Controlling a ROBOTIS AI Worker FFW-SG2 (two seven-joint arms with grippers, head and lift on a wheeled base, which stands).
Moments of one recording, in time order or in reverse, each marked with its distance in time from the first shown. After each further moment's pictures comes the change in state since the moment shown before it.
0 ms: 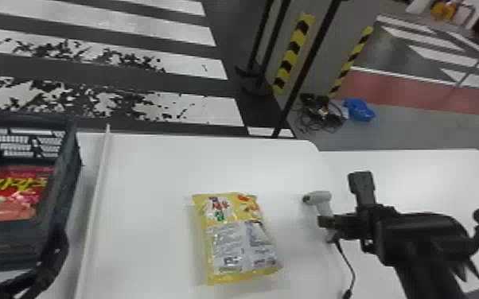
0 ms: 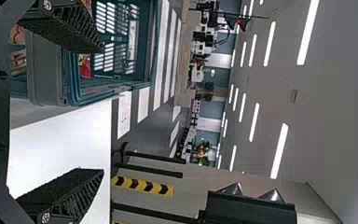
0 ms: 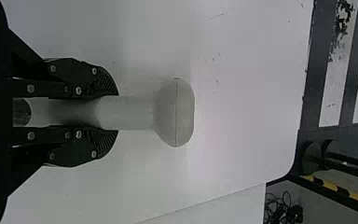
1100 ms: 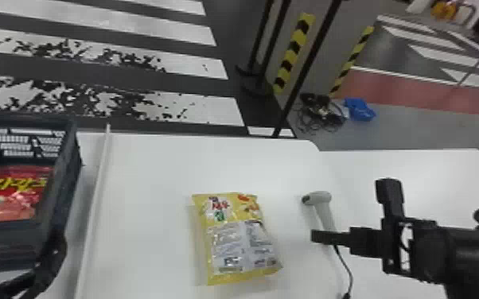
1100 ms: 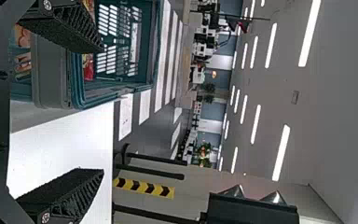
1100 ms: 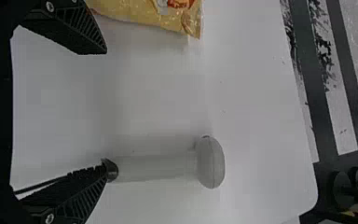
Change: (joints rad) left arm 0.003 -0.002 0.005 0.004 0.000 0.000 0.001; right arm 0.191 0.042 -0.216 -0.453 -0.248 0.411 0.132
